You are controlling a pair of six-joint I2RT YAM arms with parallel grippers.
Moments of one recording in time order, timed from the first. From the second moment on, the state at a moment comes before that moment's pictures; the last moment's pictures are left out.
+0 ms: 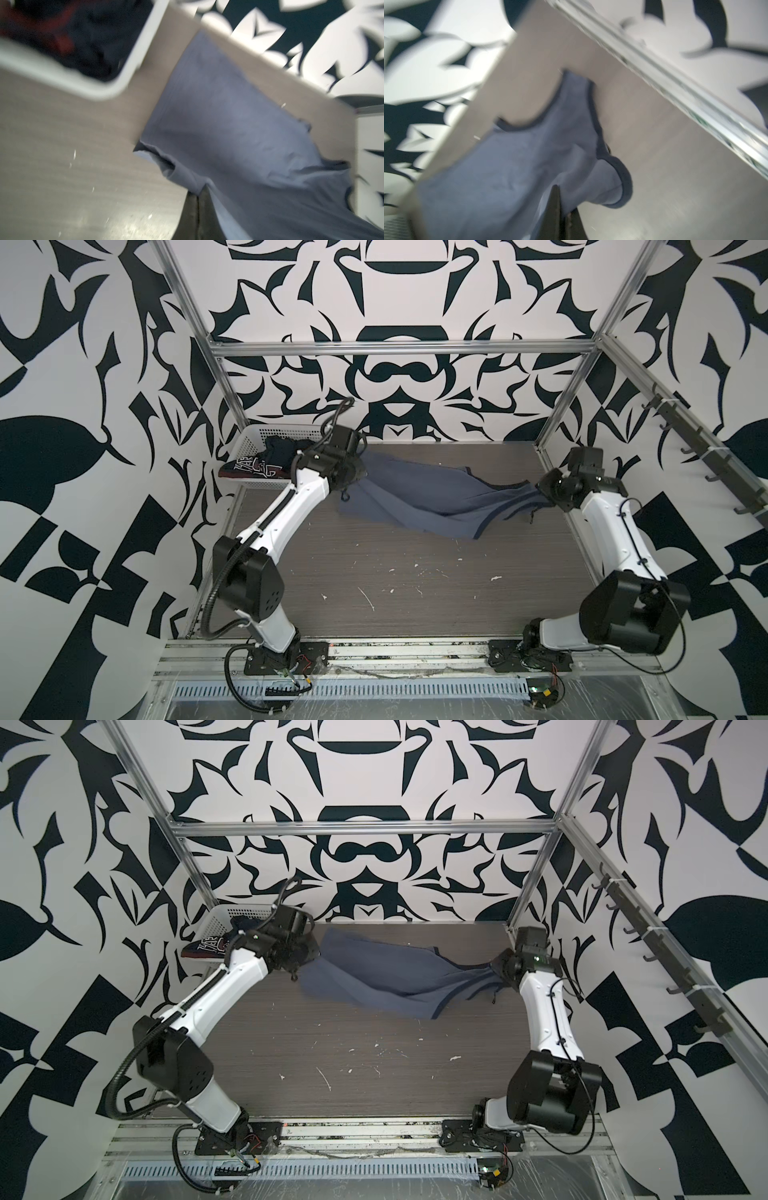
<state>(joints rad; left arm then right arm) -0.42 1.73 1.74 -0.82 -0.15 -0.72 -0.25 1.46 1.37 -0.75 -0.05 0.64</state>
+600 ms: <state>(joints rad) -0.15 2.08 2.59 -0.74 0.17 -0.66 -0.24 1.97 2.48 -0.84 -0.13 0.67</state>
